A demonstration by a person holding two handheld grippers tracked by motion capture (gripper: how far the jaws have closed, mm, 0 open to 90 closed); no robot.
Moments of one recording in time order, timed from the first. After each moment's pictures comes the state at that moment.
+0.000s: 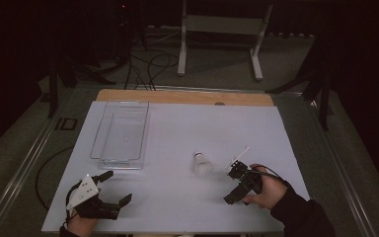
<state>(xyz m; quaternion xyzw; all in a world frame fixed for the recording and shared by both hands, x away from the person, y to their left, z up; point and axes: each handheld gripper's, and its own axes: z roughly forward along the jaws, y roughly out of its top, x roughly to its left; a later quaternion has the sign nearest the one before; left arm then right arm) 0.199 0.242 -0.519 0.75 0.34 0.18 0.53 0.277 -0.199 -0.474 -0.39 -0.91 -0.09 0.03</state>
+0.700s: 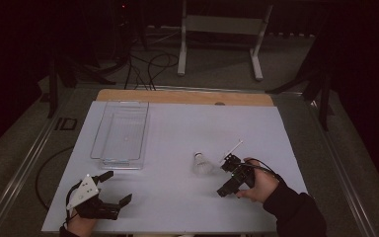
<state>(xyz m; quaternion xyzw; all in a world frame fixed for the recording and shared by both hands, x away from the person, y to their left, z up) 0.199 0.242 -0.519 0.75 0.34 0.18 0.53 0.293 -0.181 -0.470 -0.40 -0.91 -0.10 0.03</state>
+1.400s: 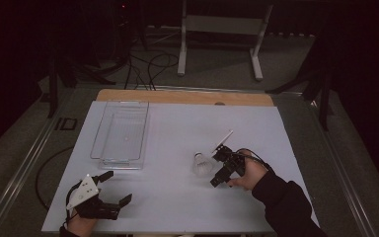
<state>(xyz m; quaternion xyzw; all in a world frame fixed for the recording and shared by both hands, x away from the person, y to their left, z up) 0.199 0.242 -0.520 0.75 0.34 0.18 0.53 0.326 -0.162 -0.474 -0.40 -0.91 -0.09 0.04</state>
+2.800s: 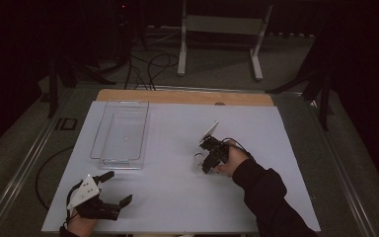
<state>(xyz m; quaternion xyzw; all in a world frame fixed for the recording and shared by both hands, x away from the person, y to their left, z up) 0.199 0.241 -0.520 0.76 0.33 0.18 0.53 0.371 -0.128 -0.500 -0.43 -0.90 -0.07 0.05</state>
